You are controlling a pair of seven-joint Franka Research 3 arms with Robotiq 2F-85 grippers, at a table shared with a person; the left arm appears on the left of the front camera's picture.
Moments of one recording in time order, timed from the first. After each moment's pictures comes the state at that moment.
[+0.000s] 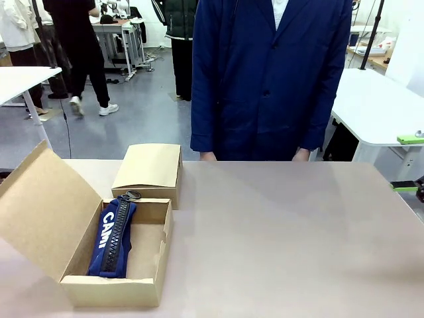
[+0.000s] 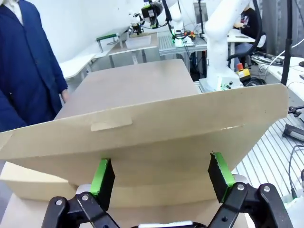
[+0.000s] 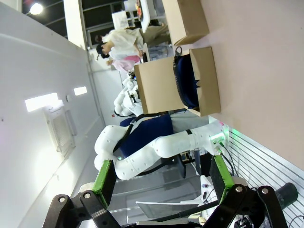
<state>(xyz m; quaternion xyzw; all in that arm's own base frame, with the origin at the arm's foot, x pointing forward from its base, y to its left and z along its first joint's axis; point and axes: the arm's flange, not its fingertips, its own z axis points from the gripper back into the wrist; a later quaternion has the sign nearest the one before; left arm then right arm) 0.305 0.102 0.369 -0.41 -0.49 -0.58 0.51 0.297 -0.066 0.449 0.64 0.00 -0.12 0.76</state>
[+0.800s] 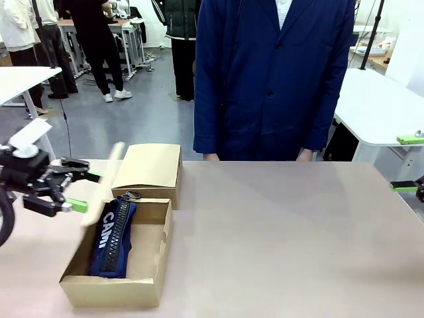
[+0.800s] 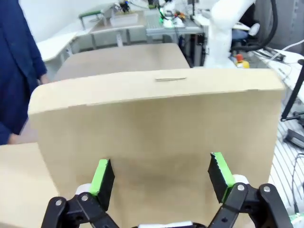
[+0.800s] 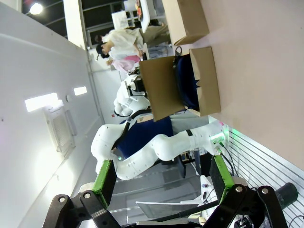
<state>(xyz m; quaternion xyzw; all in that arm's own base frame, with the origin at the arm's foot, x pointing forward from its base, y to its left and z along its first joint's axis) 0.358 -0.020 0.379 -0.41 -0.40 -0.61 0.54 0.297 -0.066 0.449 0.64 0.00 -0.12 0.76</state>
